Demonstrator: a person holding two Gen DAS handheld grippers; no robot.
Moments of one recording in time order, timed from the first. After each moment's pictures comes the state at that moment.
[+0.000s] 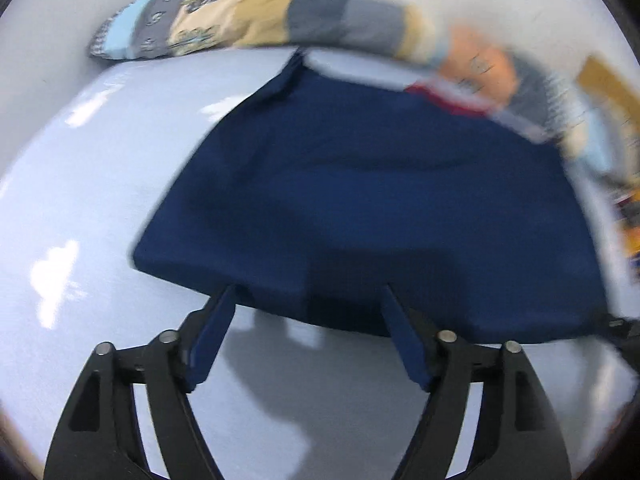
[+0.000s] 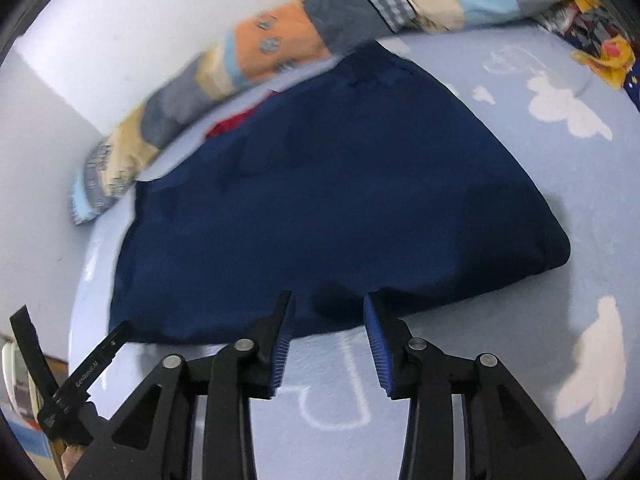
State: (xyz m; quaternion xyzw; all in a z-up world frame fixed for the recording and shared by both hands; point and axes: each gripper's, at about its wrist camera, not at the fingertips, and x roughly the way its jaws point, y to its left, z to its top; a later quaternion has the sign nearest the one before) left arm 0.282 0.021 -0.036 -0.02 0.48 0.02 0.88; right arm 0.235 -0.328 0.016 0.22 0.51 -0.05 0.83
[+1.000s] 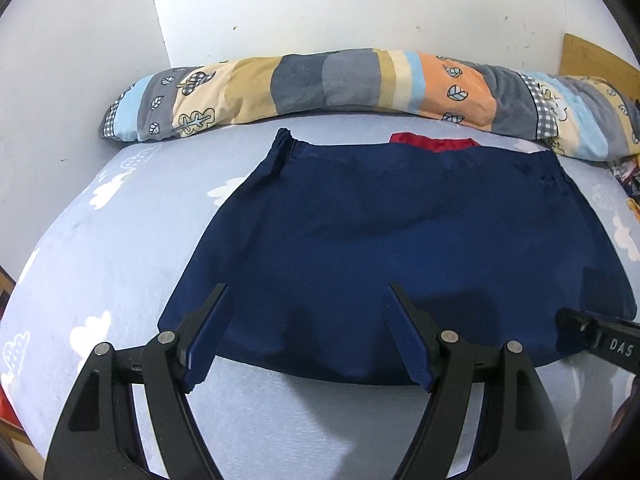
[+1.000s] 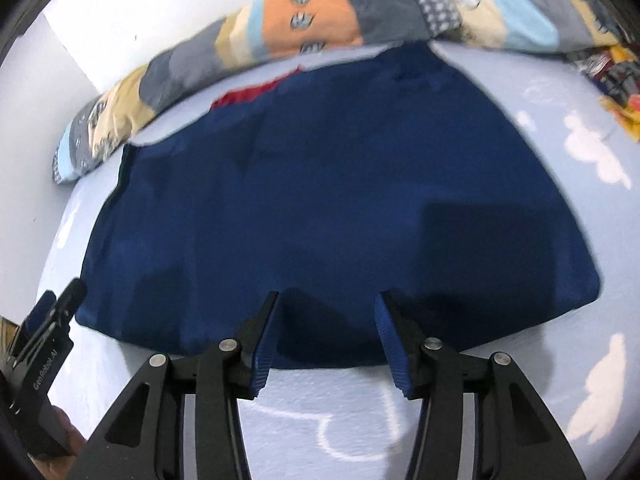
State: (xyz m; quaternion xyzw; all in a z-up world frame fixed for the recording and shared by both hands) left arm 0.252 -0.014 0.000 0.05 0.36 0.02 0.93; right arm 0.254 -0.272 0.015 0.13 0.51 -0.04 0.85
